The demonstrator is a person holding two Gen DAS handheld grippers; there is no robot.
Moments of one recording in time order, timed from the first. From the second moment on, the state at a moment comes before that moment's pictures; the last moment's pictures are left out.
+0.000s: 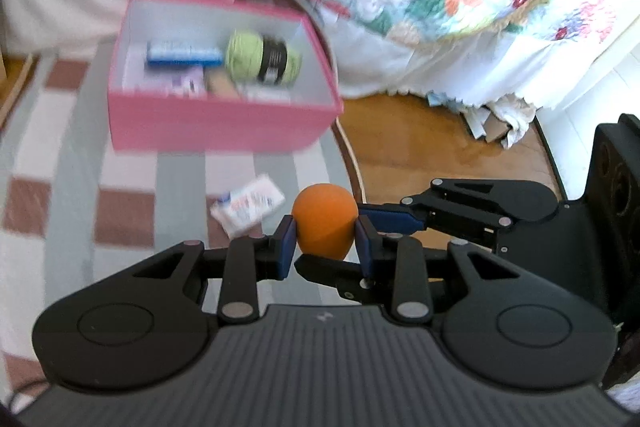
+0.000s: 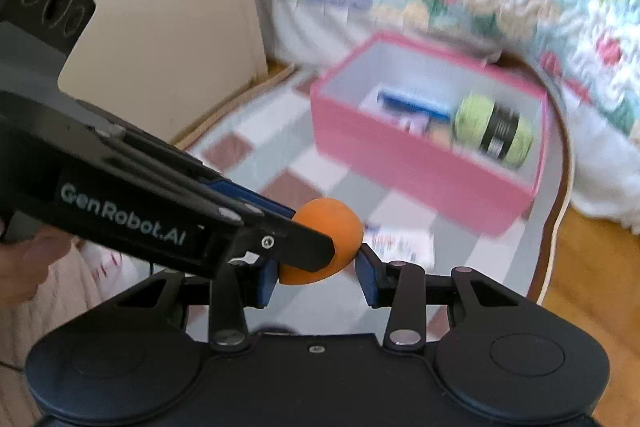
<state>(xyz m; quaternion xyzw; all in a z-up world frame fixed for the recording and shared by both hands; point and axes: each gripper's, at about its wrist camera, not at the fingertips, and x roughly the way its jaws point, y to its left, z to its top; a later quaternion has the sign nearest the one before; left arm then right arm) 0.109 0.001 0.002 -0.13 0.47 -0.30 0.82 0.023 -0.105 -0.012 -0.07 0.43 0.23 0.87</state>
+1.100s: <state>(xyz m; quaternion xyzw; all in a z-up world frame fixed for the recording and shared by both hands) 0.310 0.007 -0.050 -0.20 0.47 -0.16 0.84 0.243 -0.109 -0.026 -0.04 0.42 0.27 0.87</state>
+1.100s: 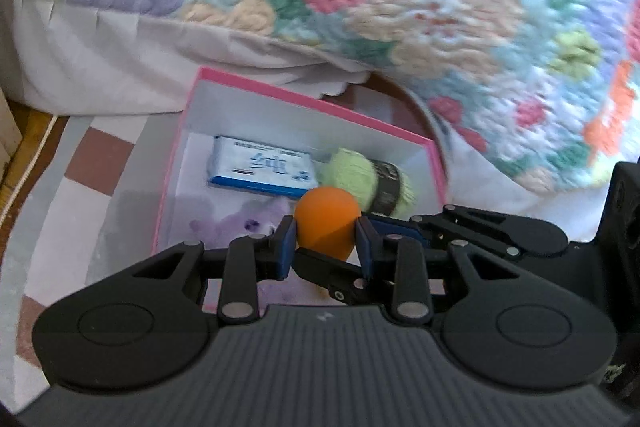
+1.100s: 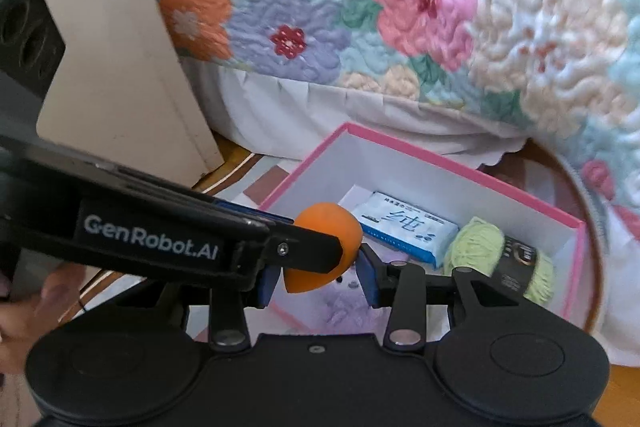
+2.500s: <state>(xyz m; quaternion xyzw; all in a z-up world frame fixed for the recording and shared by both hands) 0.220 0.053 0.021 -0.08 0.52 -0.16 0.84 0.138 -0.134 0.049 -0.02 0.39 0.29 0.87</state>
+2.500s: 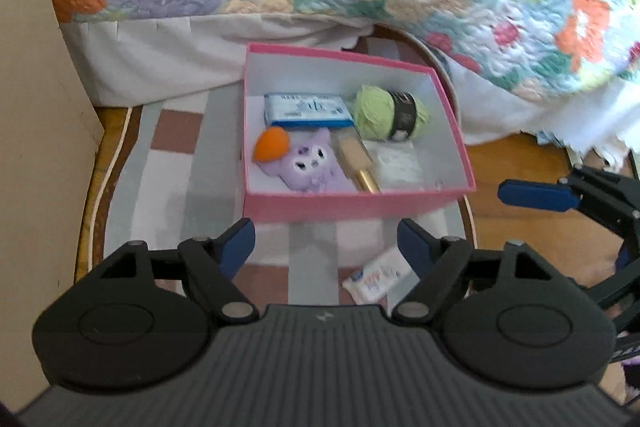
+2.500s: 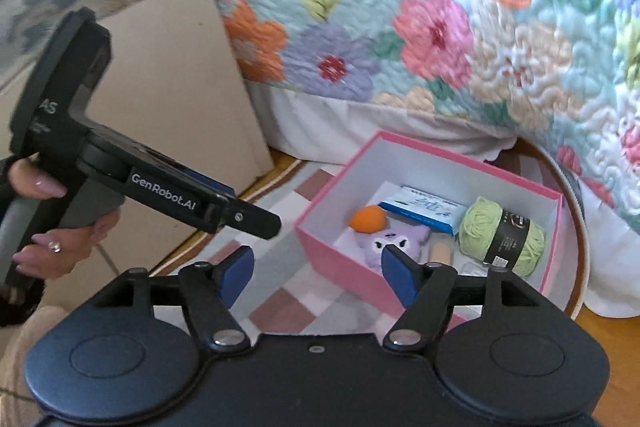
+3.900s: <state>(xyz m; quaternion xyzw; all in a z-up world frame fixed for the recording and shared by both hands) 0.156 0.014 -0.088 -0.05 0.52 -0.14 0.84 0.033 -0.170 -0.038 -0.04 0.42 0.22 0.88</state>
